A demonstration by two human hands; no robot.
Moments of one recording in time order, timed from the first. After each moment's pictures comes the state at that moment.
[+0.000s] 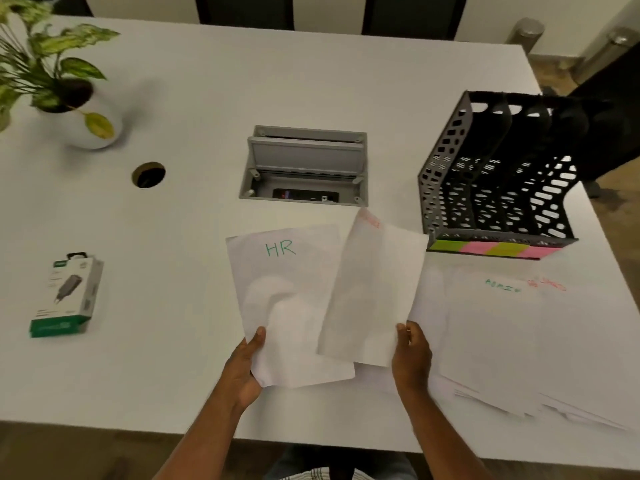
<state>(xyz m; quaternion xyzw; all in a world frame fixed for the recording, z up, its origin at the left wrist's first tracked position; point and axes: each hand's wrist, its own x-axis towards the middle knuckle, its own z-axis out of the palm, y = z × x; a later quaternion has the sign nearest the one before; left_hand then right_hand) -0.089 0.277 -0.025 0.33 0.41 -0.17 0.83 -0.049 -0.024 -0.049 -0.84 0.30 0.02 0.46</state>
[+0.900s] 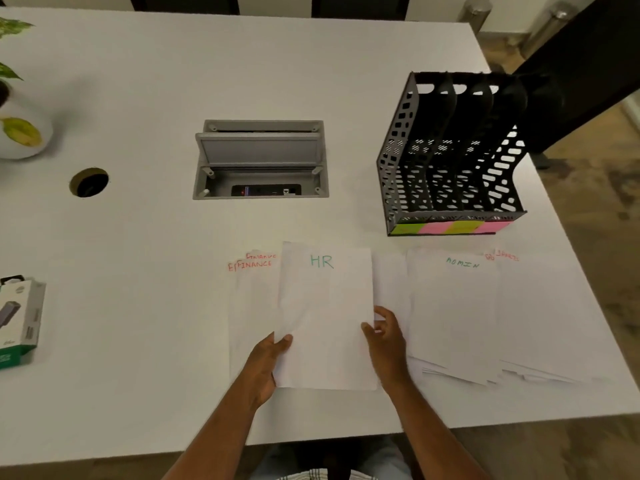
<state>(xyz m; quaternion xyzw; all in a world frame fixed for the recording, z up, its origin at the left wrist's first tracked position) -0.065 0.194 -0.045 0.45 0.37 -0.29 0.76 -0.055 -0.049 -0.044 -0.79 0.29 0.09 0.53</state>
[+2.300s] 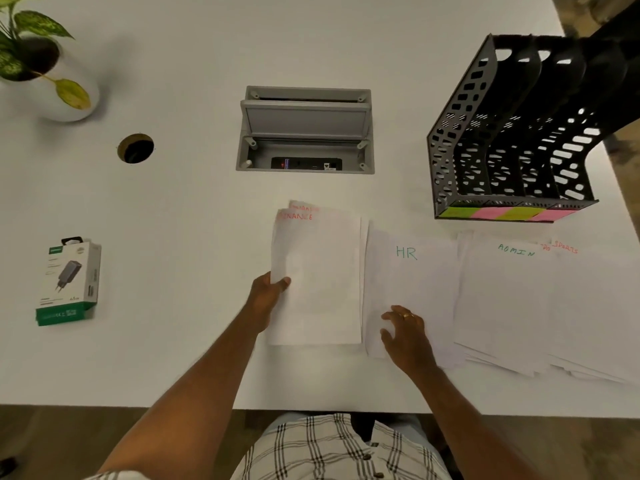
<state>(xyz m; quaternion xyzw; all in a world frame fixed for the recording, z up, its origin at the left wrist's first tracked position) 0.005 0.287 -0.043 0.64 0.36 -0.21 0.65 -0.070 -0.020 -0.068 -0.94 0.07 0.23 0.23</state>
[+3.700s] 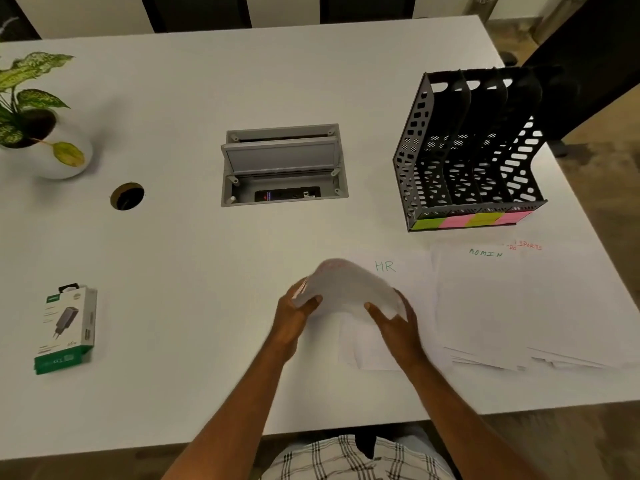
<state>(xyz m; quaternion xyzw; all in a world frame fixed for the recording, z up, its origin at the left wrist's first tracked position) -0.012 0.206 0.031 0.64 0.20 -0.17 0.72 -0.042 -0.010 0.004 -0.77 0.15 -0.01 0.62</state>
